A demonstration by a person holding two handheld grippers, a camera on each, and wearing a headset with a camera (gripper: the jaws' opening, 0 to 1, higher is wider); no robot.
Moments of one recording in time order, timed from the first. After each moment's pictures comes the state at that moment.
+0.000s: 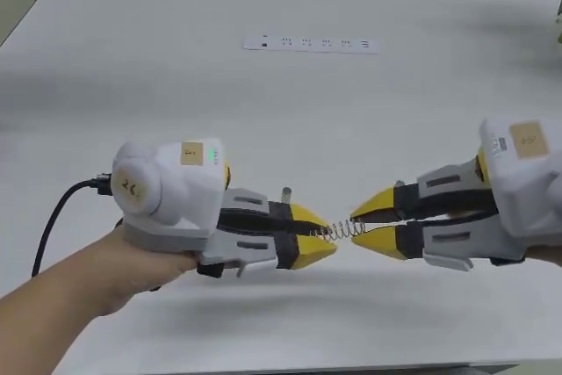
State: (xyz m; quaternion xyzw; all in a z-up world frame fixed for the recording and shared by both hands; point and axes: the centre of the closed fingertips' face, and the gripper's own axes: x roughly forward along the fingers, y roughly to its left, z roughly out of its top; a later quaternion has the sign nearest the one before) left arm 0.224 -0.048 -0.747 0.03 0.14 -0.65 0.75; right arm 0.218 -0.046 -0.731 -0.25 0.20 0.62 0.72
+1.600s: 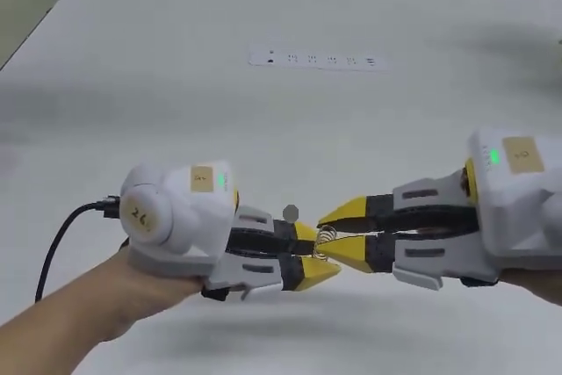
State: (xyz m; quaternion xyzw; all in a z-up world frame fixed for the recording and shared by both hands) left arm 0.227 -0.046 -0.747 0.05 0.14 -0.64 0.76; right arm 0.218 -0.009 -0.706 -0.20 0.16 0.63 0.73
